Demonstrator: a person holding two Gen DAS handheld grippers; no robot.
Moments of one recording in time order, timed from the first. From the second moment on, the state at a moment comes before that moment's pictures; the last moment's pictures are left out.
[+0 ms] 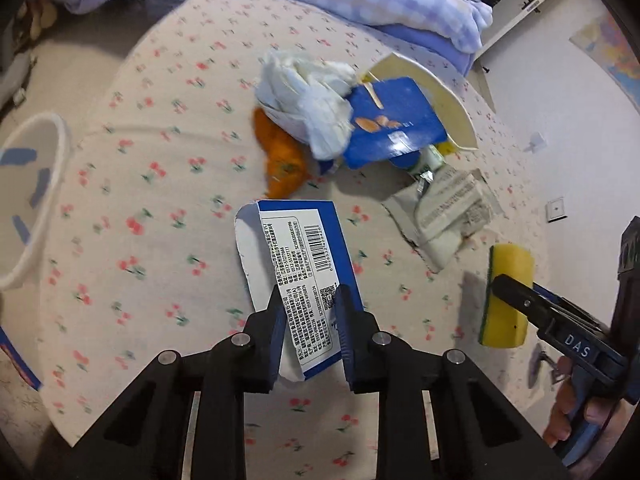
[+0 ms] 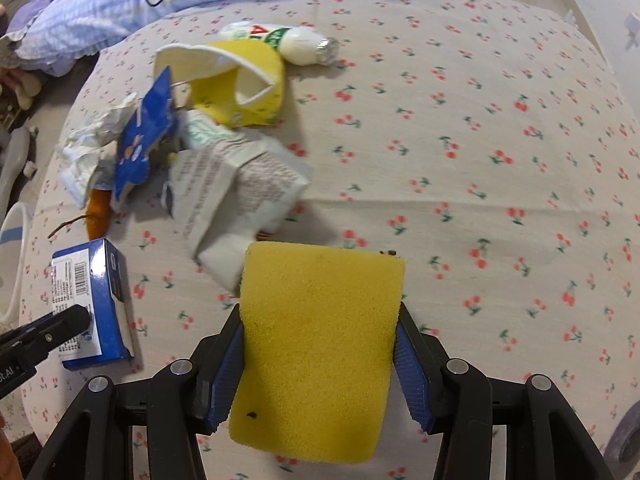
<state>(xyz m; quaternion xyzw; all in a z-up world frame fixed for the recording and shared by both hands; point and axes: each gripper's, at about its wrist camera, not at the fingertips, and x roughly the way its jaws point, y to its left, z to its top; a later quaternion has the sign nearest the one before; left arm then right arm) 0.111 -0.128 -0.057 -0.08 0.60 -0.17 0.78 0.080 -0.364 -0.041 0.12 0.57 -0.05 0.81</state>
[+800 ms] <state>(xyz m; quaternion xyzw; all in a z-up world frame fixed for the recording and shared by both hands) 0.125 -0.004 -0.007 -0.15 0.53 -0.12 0.83 0.107 -0.290 -0.019 0.10 0.55 0.01 0.83</state>
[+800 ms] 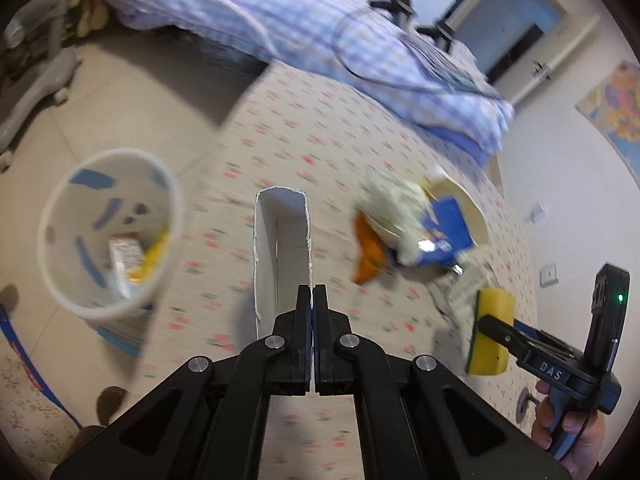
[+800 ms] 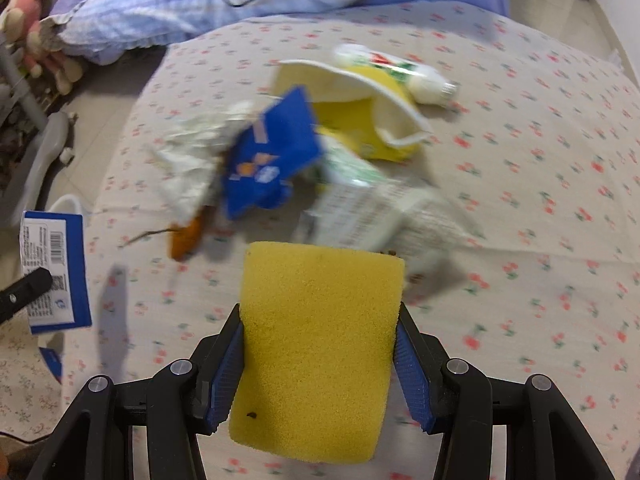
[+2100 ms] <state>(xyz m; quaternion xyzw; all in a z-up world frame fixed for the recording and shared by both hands) 0.128 0.194 -0.045 -0.08 0.53 0.07 0.84 0.191 -0.050 -0.051 0.04 0.53 0.16 0.83</state>
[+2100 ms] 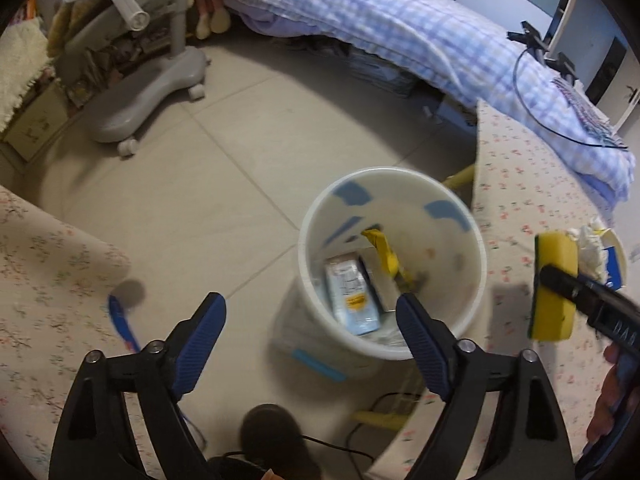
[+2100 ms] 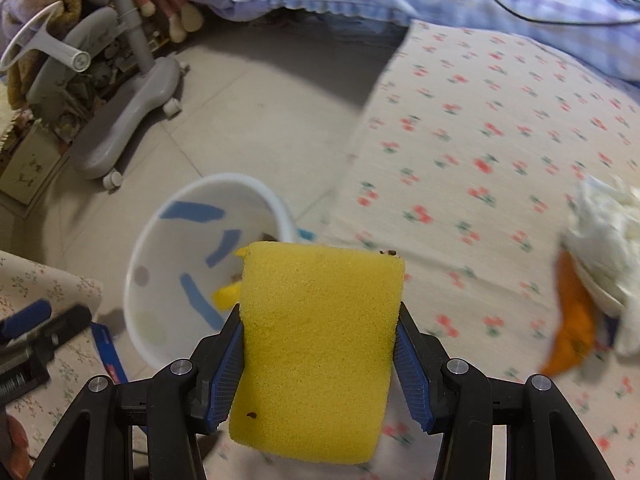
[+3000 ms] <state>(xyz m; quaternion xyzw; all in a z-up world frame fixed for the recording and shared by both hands) 0.117 0.202 -0.038 -0.09 0.54 0.05 0.84 0.190 -0.032 -0.040 0.04 0.48 0.17 0.86</state>
